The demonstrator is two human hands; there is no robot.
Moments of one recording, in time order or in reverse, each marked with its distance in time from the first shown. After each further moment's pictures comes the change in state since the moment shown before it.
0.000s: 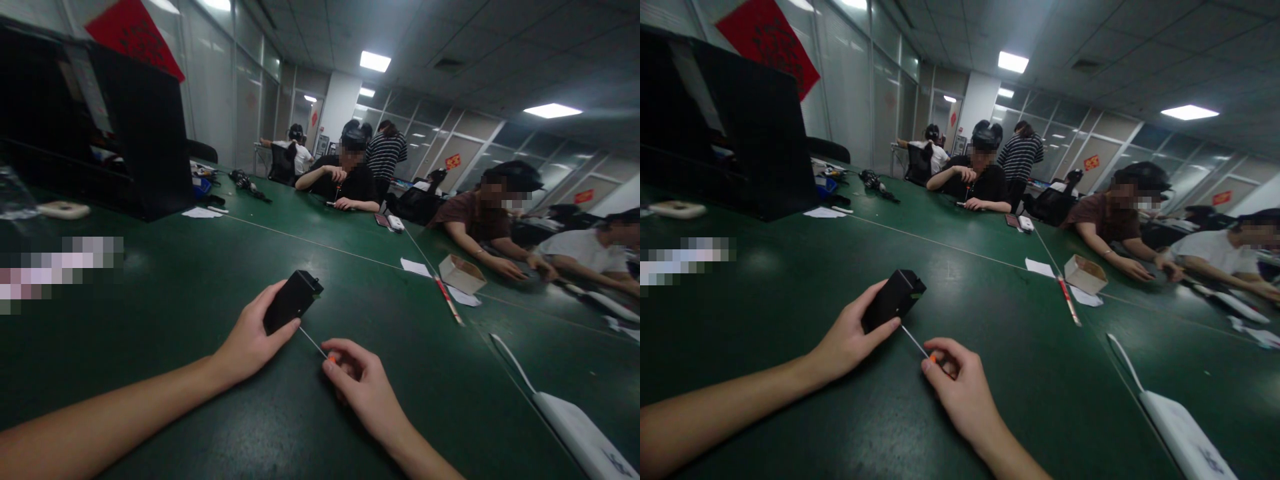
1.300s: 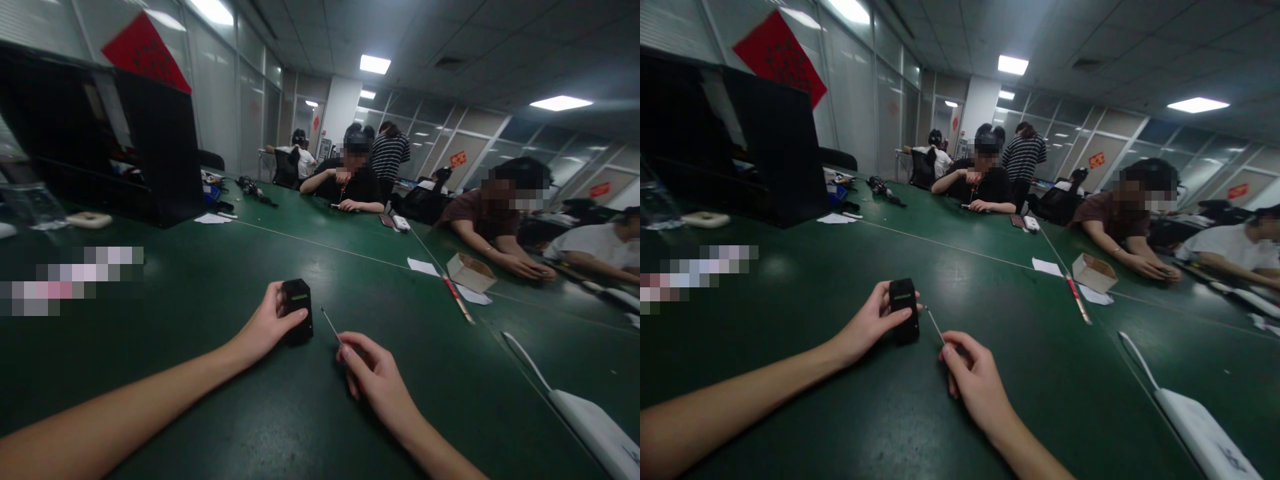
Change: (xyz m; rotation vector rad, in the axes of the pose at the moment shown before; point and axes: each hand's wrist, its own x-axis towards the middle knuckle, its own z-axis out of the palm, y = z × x) left_hand 0.008 -0.016 0.006 -0.630 -0.090 -0.342; right_hand 0.003 0.008 0.000 0.121 0.006 -0.050
